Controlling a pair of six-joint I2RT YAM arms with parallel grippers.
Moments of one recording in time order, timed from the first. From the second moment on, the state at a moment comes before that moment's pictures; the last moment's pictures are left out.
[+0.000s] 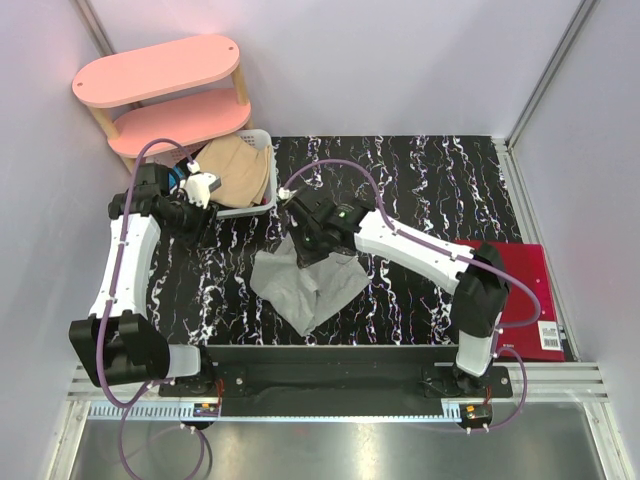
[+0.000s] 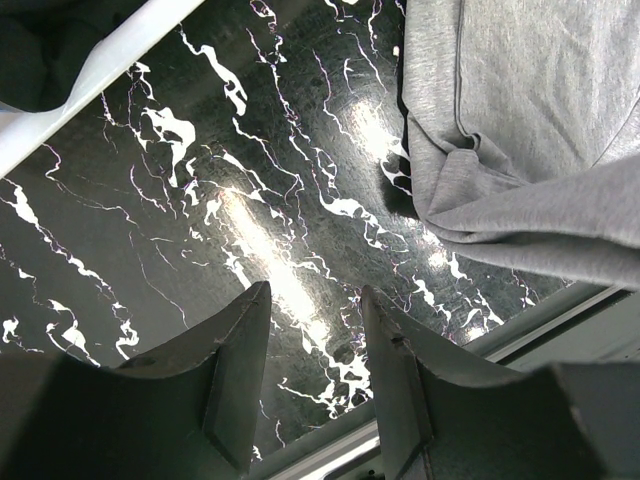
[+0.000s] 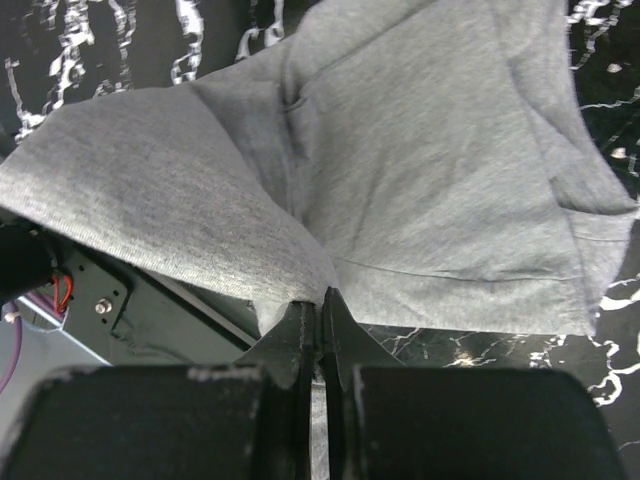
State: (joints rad) left arm 0.13 1.33 1.27 -1.06 0.44 0.50; right arm 0.97 1.84 1.70 -0.84 -0.02 0.45
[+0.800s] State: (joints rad) left arm 0.13 1.33 1.27 -1.07 0.44 0.52; right arm 0.82 1.85 1.63 -0.78 0.01 0.39
